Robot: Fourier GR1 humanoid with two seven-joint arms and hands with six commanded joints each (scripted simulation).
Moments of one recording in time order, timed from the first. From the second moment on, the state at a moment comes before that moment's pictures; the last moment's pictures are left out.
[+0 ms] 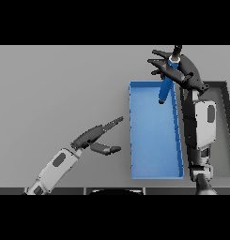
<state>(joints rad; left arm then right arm) -0.30 0.28 -0.57 -1.59 0.08 -0.23 0.08 -0.81 -0.29 -0.17 -1.35 -0.42 0.27 0.57</state>
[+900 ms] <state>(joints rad) -0.30 0.26 -0.60 -1.59 0.06 -0.22 0.08 -0.56 -0.64 0.50 -1.22 -0.84 -0.19 0.61</state>
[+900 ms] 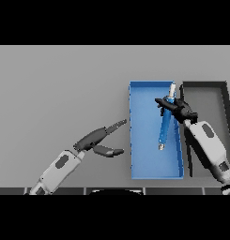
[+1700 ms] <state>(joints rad) -0.28 0.27 -0.60 -1.61 0.06 -0.21 0.09 -0.63 -0.77 0.72 -1.31 -0.79 -0.15 0.59</state>
